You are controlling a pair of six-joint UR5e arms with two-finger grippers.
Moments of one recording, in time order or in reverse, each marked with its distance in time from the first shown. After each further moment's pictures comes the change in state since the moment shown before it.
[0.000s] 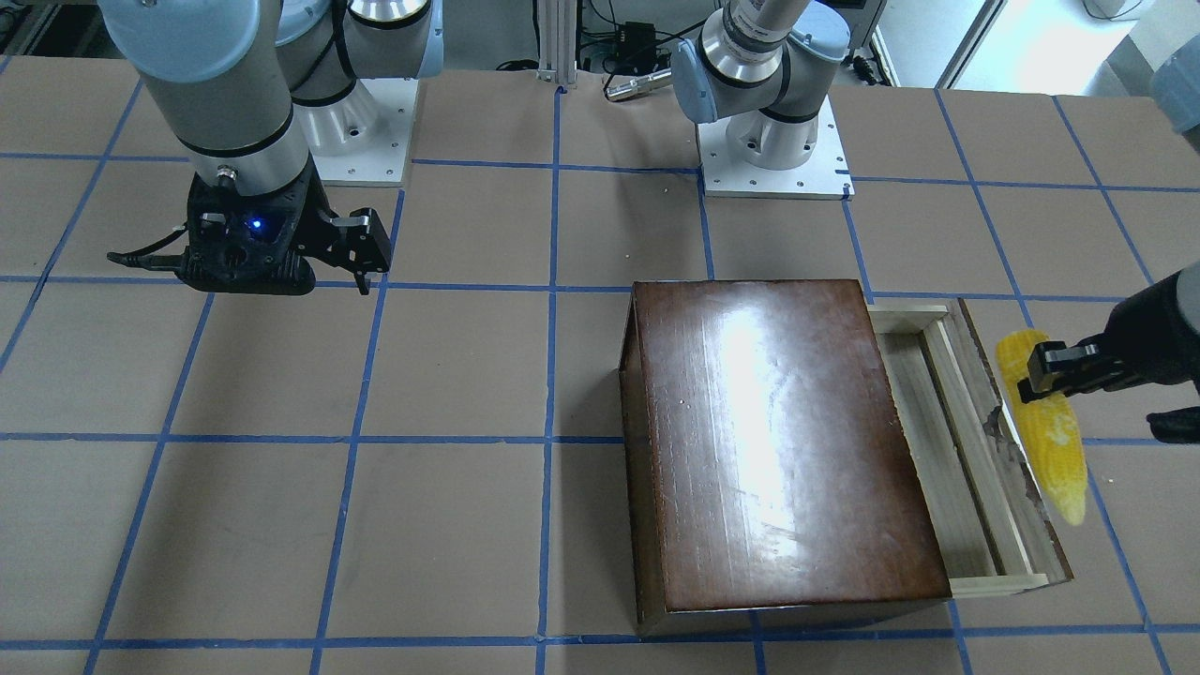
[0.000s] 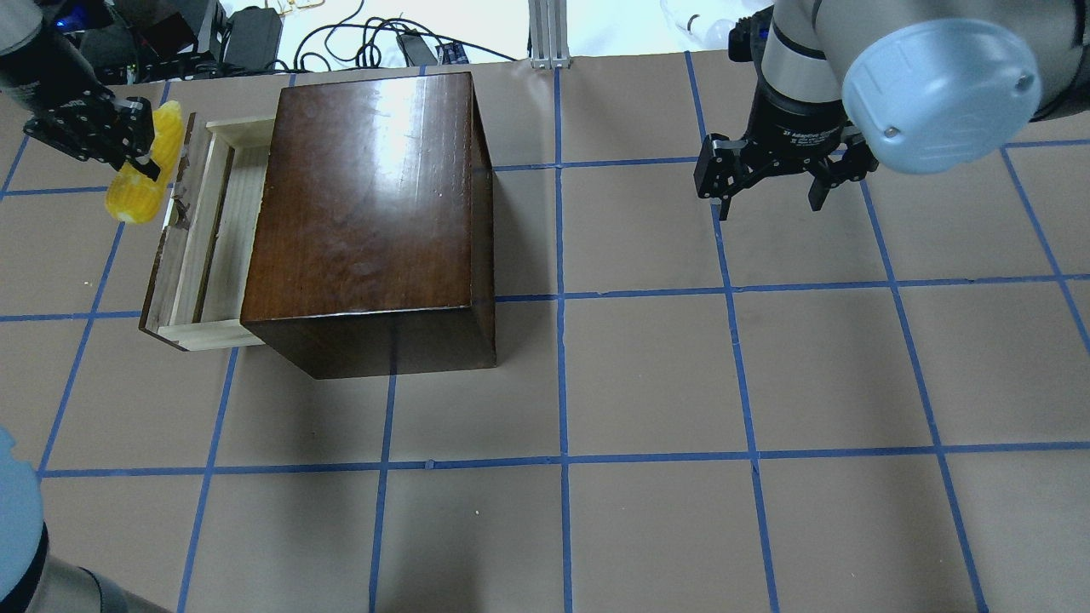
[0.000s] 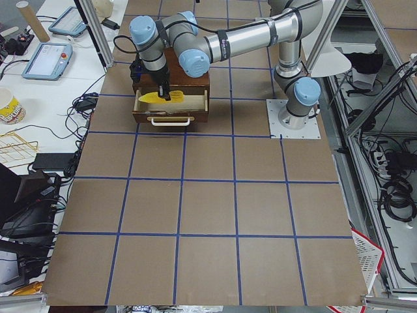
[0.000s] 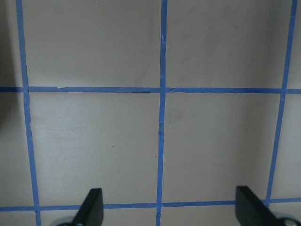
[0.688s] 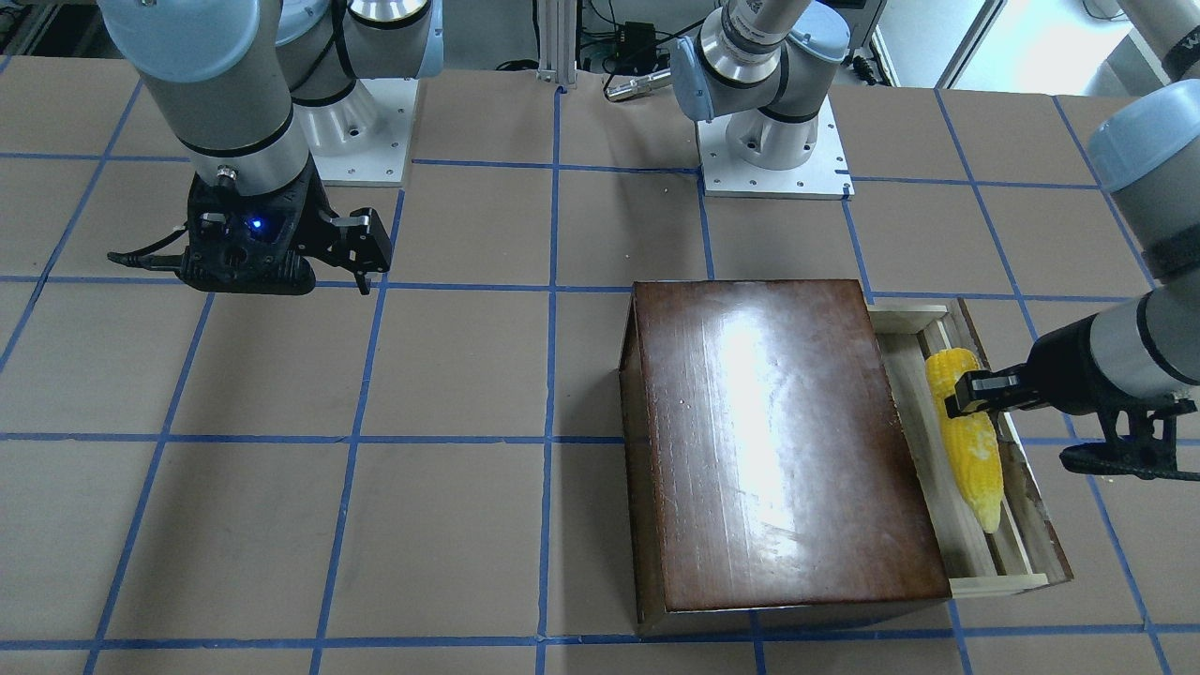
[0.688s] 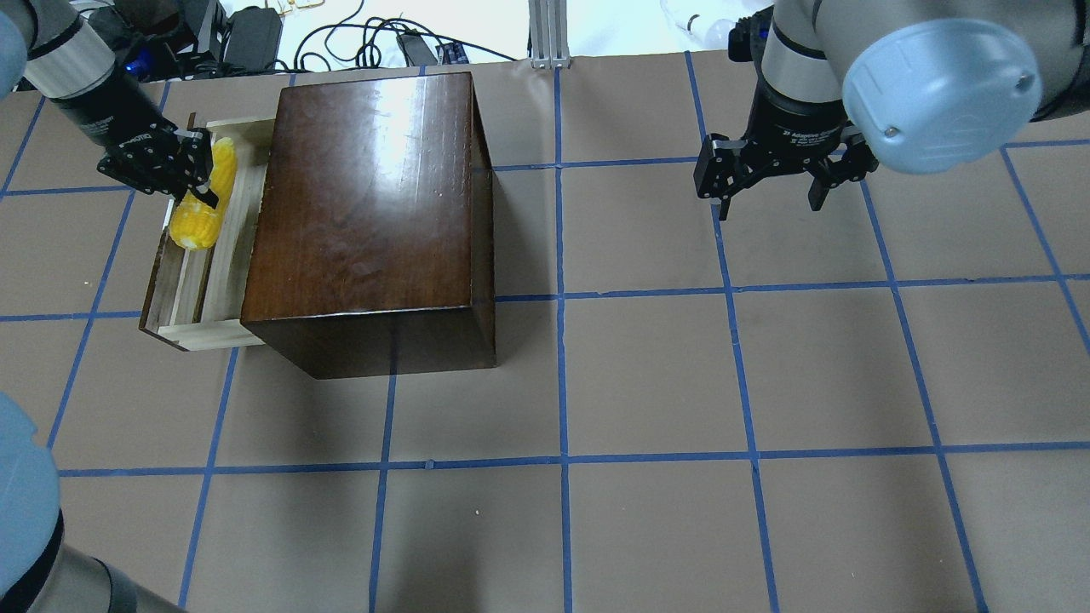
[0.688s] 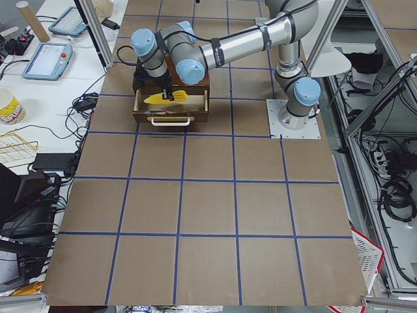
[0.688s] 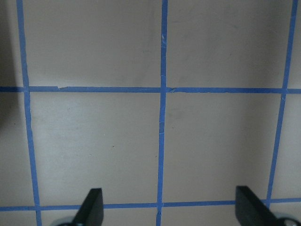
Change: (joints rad) left arm -0.020 -0.033 -0.083 0.041 -0.066 -0.043; right arm 0.000 0.000 0.000 0.000 0.001 0.000
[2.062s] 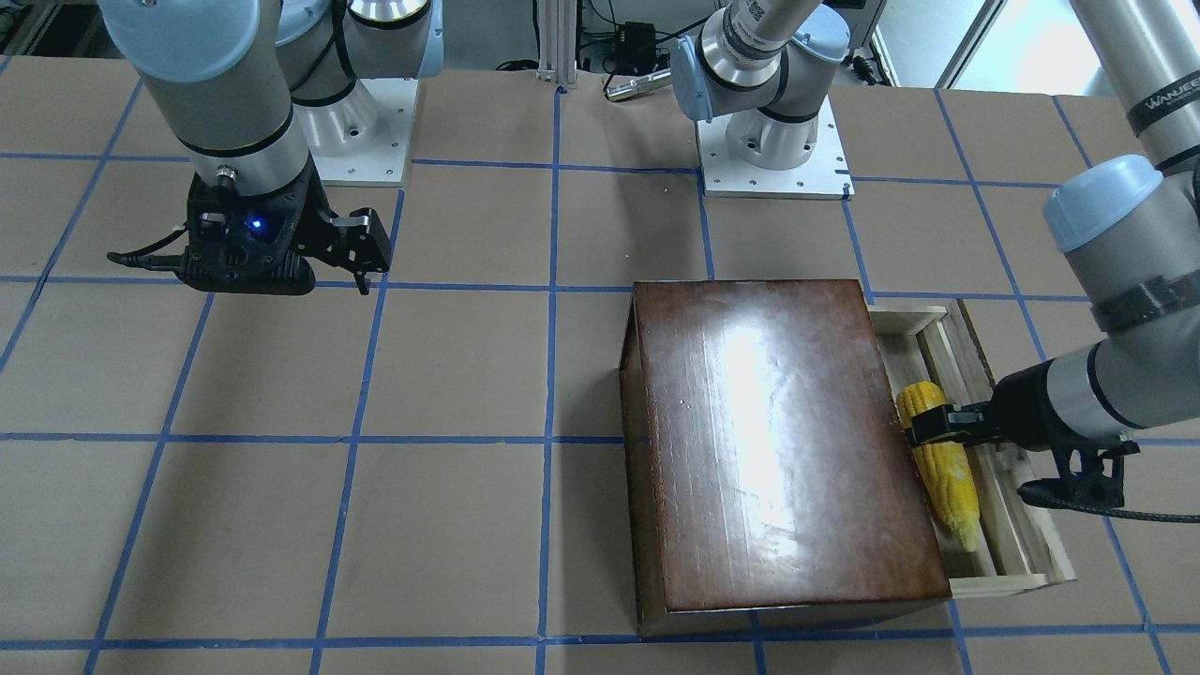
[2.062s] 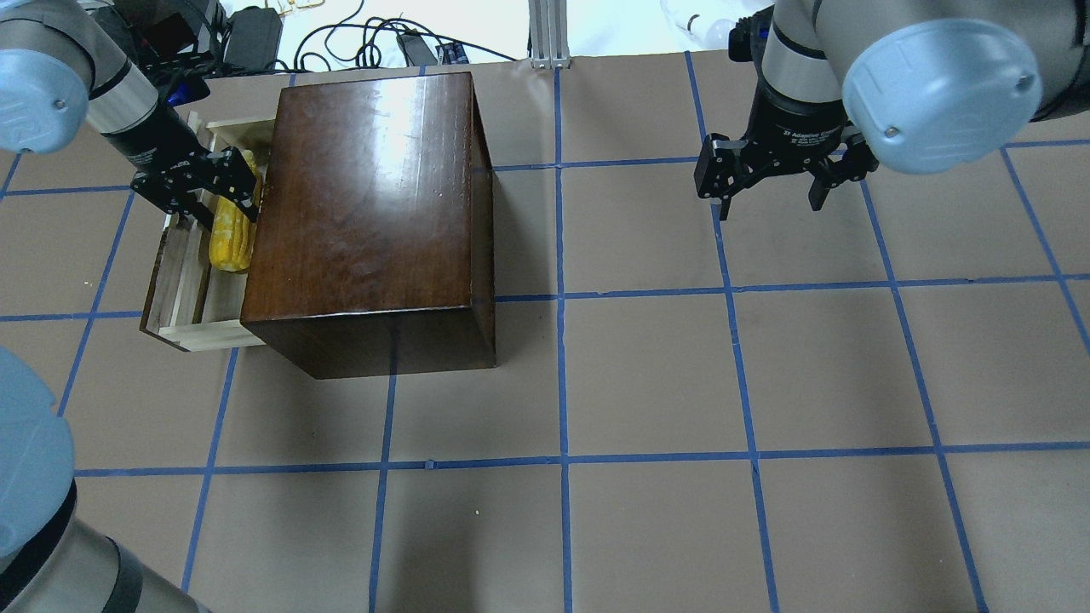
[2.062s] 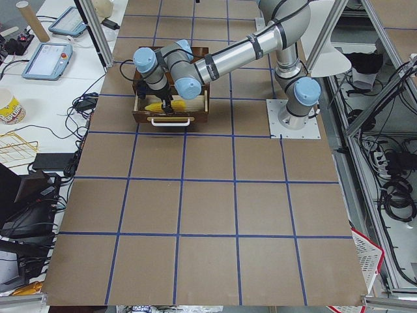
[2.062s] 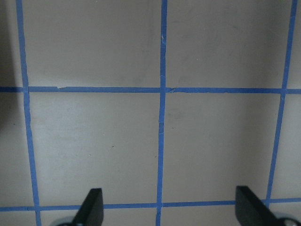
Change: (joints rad) left arm -0.004 -0.053 -0.058 0.113 -0.029 0.010; right arm 0.000 0.000 0.000 0.000 -0.001 0.000
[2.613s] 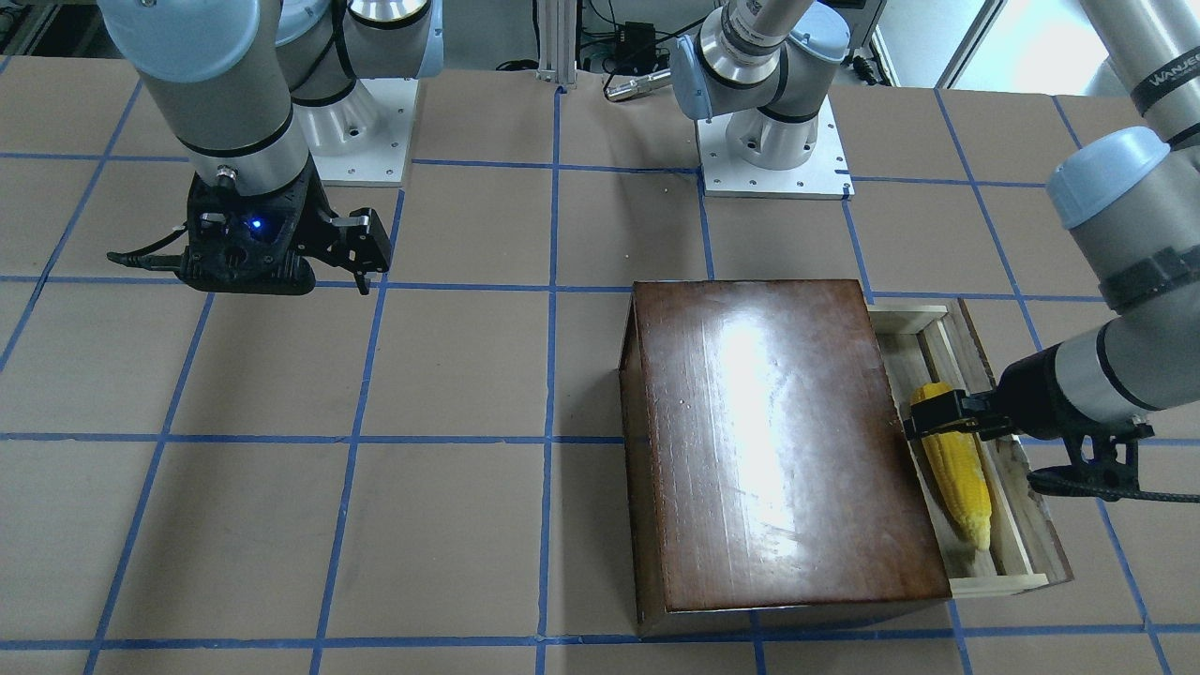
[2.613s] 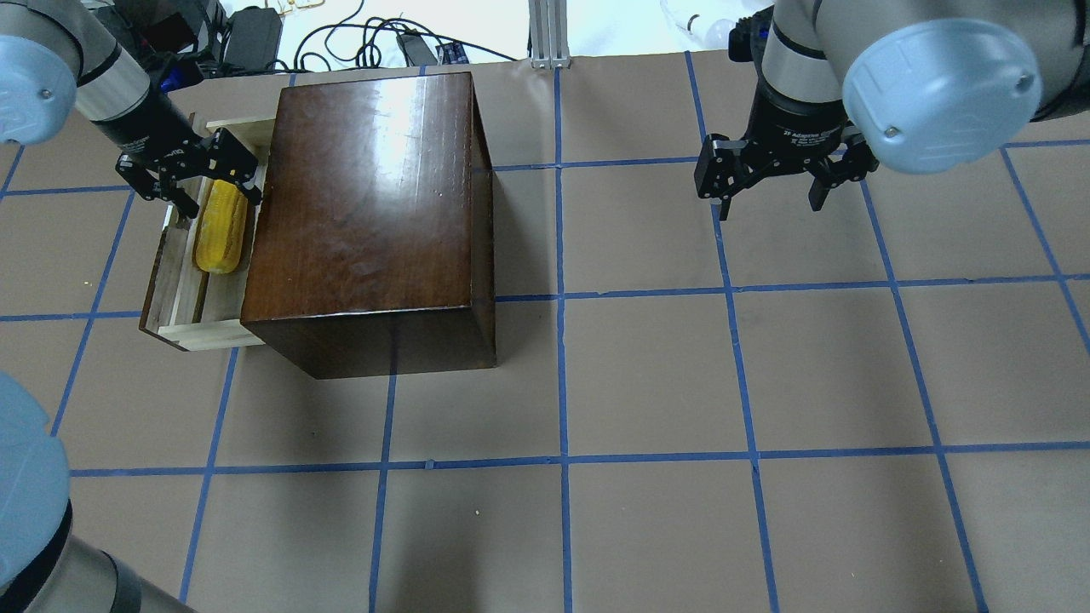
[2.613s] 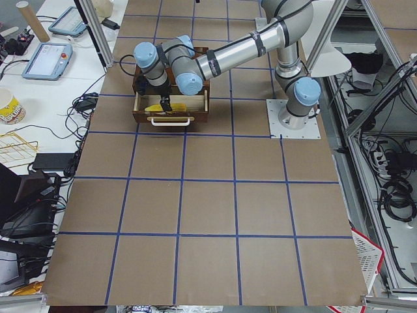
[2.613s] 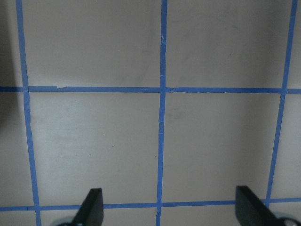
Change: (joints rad) left arm -0.009 0.037 0.011 -0.010 -0.001 -0.002; right arm 0.000 0.000 0.000 0.000 0.000 0.000
